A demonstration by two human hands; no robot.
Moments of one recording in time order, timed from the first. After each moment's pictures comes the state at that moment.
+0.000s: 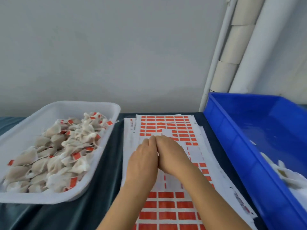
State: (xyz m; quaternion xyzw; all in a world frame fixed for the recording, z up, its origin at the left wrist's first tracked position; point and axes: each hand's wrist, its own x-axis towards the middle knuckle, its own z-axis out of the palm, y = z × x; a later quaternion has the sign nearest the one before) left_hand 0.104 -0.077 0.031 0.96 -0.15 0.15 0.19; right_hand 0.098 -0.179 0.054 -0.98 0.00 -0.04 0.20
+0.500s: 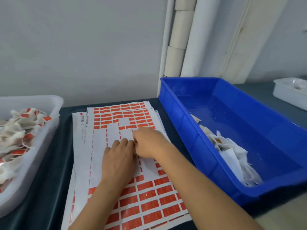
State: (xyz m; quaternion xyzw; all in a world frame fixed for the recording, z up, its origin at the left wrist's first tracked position) left_hand 0.087 -0.135 -0.023 0.95 -0.25 0.13 0.10; right_hand 0.069 -0.256 0.046 -1.00 0.04 0.00 0.08
